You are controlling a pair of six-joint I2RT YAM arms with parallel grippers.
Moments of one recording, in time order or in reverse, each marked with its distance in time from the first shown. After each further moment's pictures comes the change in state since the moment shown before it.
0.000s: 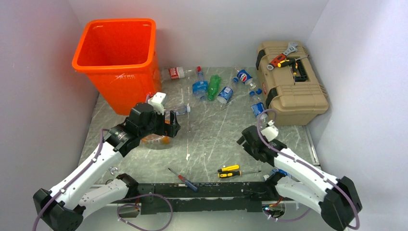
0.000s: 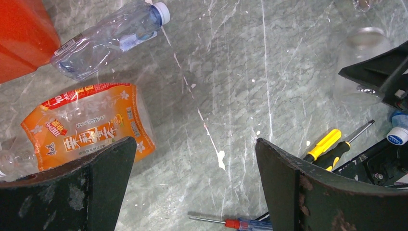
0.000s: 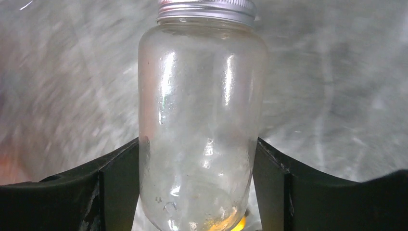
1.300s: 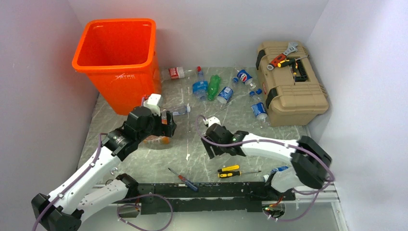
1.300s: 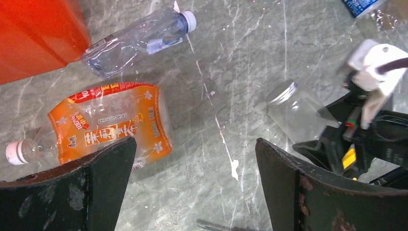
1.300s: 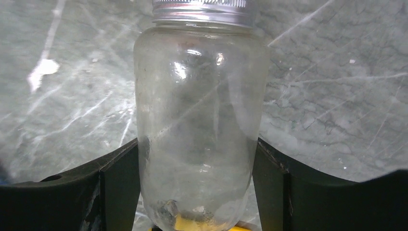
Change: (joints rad) left arm 0.000 -0.054 -0.057 0.030 -0.113 -0.018; right arm 0.372 0.519 0.321 0.218 -0.208 -0.920
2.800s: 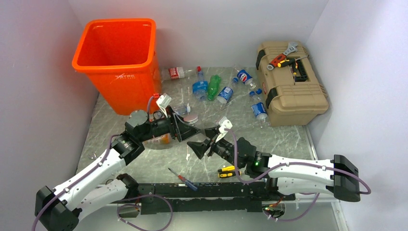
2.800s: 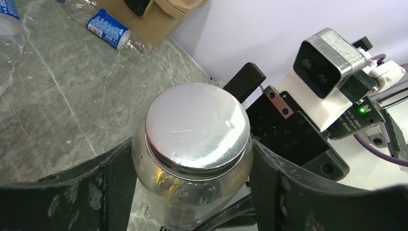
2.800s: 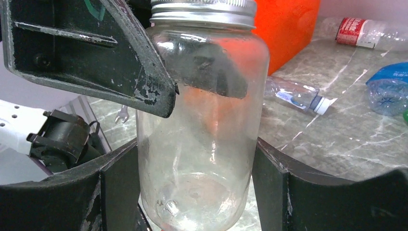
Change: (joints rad) left arm -0.066 0.006 -0.162 0.685 0.637 -0.365; right arm 0.279 -0.477 -0.280 0.900 0.082 -0.178
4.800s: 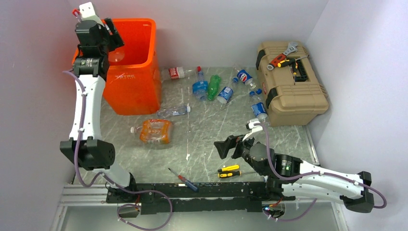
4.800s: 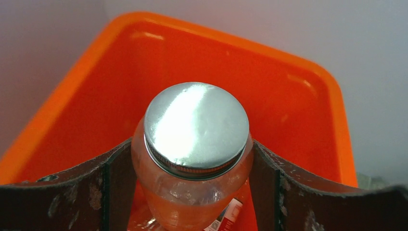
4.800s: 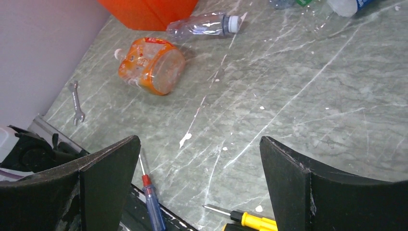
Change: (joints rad) left arm 0.716 0.732 1.274 -0.640 -0.719 0.483; right arm 0.011 -0.392 0.043 -0.766 0.315 0.398
